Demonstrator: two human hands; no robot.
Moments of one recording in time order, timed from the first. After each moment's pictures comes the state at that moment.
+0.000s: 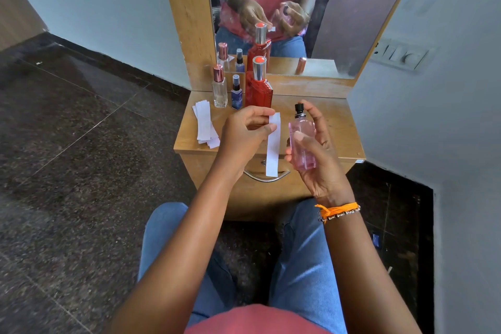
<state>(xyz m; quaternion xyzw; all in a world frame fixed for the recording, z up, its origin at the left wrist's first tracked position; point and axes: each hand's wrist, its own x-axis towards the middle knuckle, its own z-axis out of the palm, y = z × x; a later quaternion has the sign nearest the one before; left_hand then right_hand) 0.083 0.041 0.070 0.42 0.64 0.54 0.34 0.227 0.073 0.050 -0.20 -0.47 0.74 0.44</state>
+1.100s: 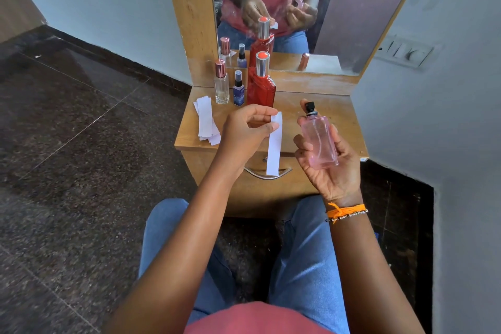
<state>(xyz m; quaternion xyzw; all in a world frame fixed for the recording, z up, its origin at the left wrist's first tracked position) 0.079 0.043 0.066 0.43 0.65 0.53 0.33 0.242 0.082 0.036 -0.06 -0.26 0.88 0.38</state>
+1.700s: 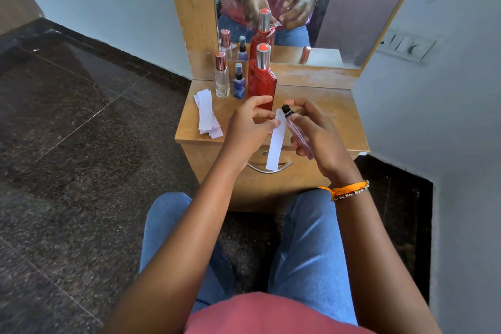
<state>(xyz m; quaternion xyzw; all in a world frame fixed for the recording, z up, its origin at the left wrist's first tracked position) 0.082 0.049 0.058 0.43 0.66 0.50 0.36 0.223 0.087 0.067 -0.39 -0.66 0.55 0.33</state>
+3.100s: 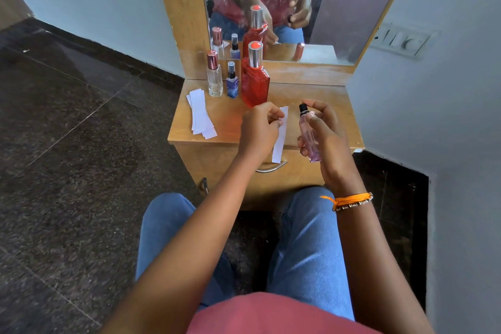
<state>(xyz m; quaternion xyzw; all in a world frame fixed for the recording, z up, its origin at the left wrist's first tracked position) 0.108 0.076 0.039 0.49 0.71 0.45 0.23 0.239 0.083 0.055 -0.43 -0.57 0.56 0.42</state>
